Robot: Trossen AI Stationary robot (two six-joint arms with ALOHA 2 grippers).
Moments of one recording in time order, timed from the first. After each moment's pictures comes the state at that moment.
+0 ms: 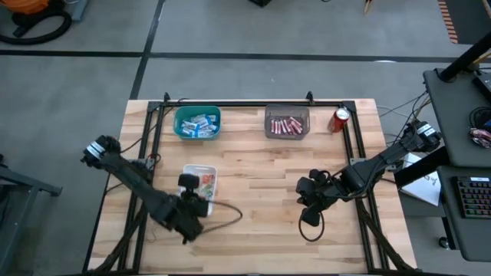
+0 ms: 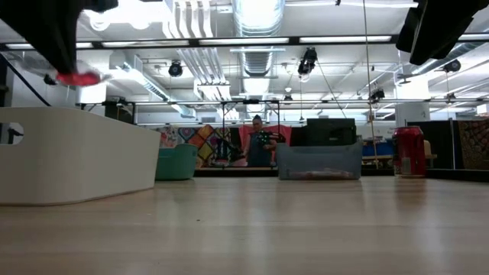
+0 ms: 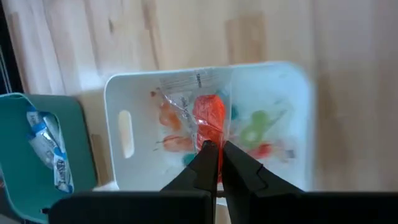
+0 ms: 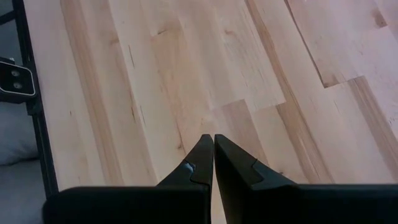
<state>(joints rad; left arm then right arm) -0.68 1.64 1.37 -1.33 -0.44 -0.53 0.50 1.33 1.01 -0.75 0.18 0.81</state>
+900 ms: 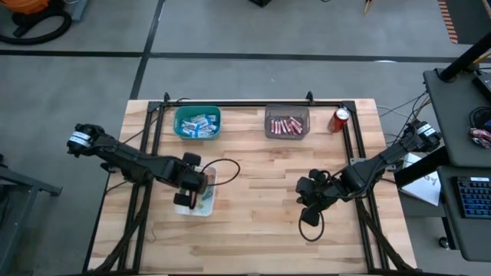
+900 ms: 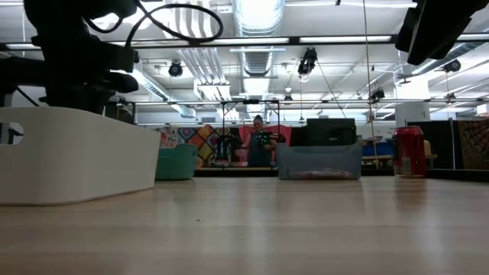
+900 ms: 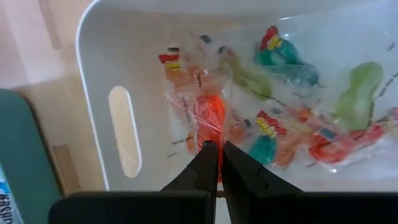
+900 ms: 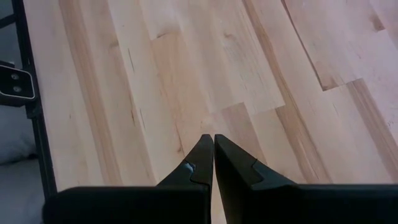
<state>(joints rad) -0.29 1.34 0.83 -0.89 -0.25 -0.05 0.50 1.33 1.01 -0.74 0.19 0.81</state>
